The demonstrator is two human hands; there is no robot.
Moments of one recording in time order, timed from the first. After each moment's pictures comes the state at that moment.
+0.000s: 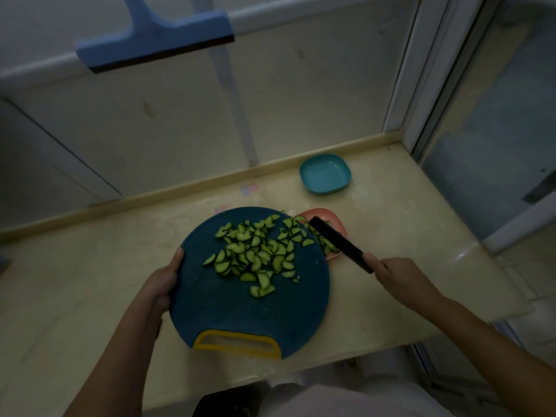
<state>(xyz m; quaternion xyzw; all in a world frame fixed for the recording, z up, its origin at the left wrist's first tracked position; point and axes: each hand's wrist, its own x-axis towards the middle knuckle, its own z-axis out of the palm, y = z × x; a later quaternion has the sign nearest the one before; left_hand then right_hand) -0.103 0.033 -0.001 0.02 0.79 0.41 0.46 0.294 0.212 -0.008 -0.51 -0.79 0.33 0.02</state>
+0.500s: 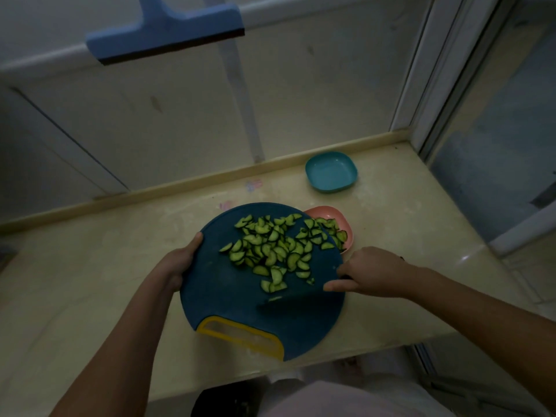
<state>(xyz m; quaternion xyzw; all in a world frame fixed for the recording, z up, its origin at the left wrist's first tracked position) -0.091 0.060 0.022 0.03 0.78 0.37 0.50 0.238 0.211 0.034 -0.15 -0.97 0.14 -0.12</state>
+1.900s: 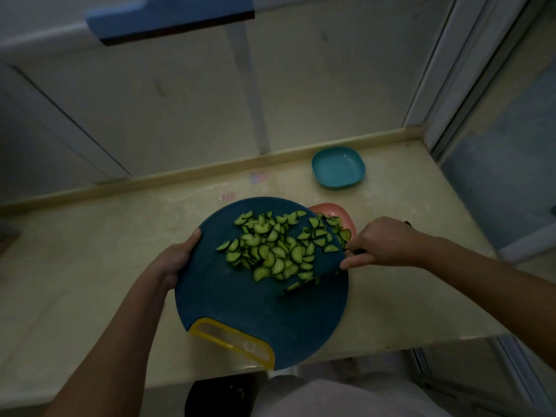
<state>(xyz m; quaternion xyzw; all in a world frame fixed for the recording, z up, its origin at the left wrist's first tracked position) -0.090 0.051 0.022 0.04 0.78 0.37 0.50 0.239 0.271 0.038 -0.08 -0.99 0.07 -0.09</state>
